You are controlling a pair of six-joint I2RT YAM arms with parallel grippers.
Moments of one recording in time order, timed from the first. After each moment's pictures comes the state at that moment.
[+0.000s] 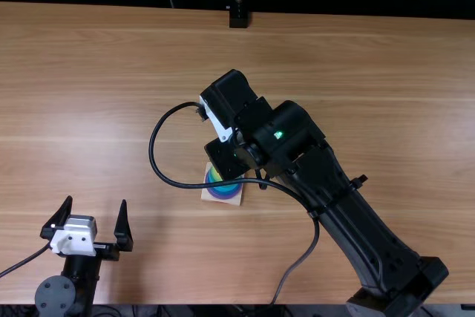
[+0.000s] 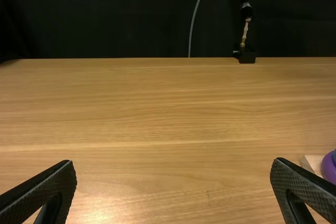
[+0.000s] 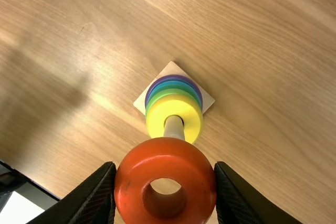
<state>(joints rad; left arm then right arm) -0.04 0.01 0.04 -0.11 0.03 -0.05 0.69 1.90 2.07 -1.37 -0.02 0.07</state>
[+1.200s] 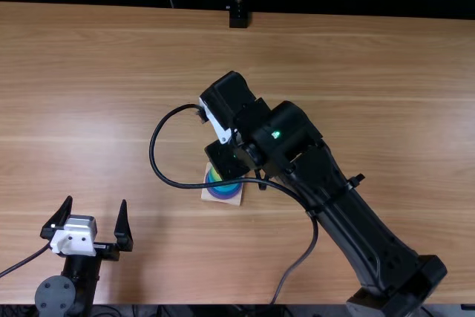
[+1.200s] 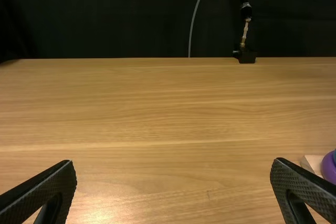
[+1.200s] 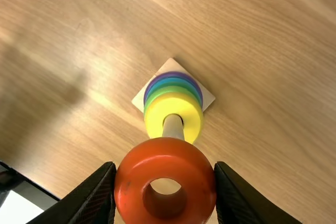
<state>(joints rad) -0.04 0.01 0.04 -0.11 0.03 -0.05 0.69 1.90 2.04 -1.36 -0.02 0.07</state>
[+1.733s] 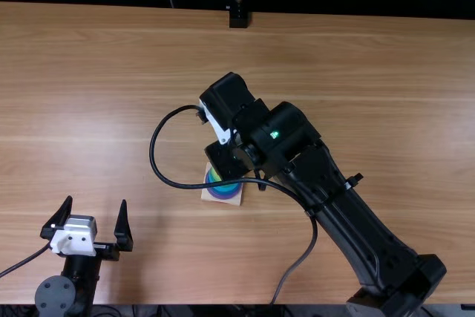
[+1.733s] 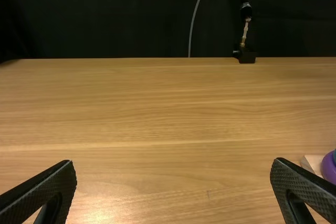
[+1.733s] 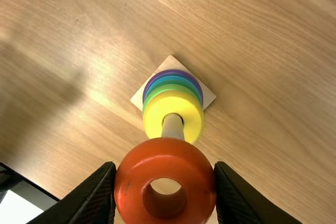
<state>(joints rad) -0.04 0.01 0.04 -0.11 0.03 -0.05 0.69 1.90 2.03 -1.35 -0.02 0.07</state>
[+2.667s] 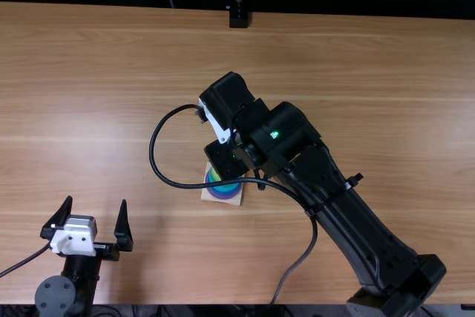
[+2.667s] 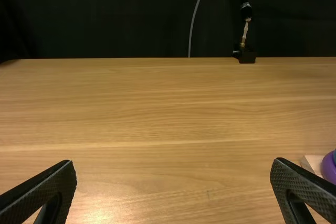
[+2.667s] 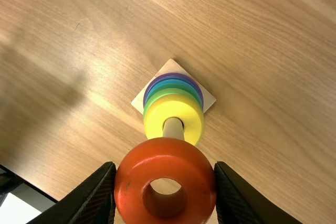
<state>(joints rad) -0.04 0.01 0.04 -0.11 0.03 -0.05 0.69 1.90 2.03 -1.34 -0.02 0.07</state>
